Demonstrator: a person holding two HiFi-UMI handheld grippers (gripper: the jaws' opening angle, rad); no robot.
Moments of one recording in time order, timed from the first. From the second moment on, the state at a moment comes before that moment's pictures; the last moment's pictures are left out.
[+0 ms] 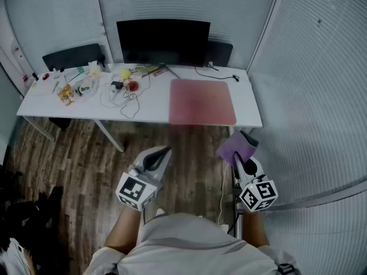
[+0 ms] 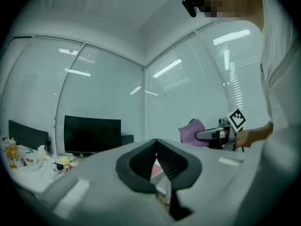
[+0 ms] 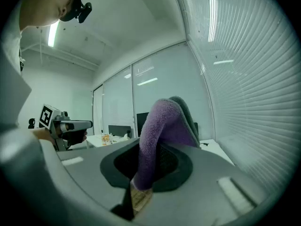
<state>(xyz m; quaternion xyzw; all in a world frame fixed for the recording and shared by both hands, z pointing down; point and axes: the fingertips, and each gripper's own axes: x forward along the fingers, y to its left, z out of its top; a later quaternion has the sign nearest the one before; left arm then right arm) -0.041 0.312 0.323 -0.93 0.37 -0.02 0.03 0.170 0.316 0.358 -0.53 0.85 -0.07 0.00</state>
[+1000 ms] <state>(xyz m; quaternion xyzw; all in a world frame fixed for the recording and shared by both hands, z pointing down) -0.126 0.299 0.328 -0.93 0.36 -0.02 0.01 0.083 0.301 0.366 -0.52 0.85 -0.10 0.03</state>
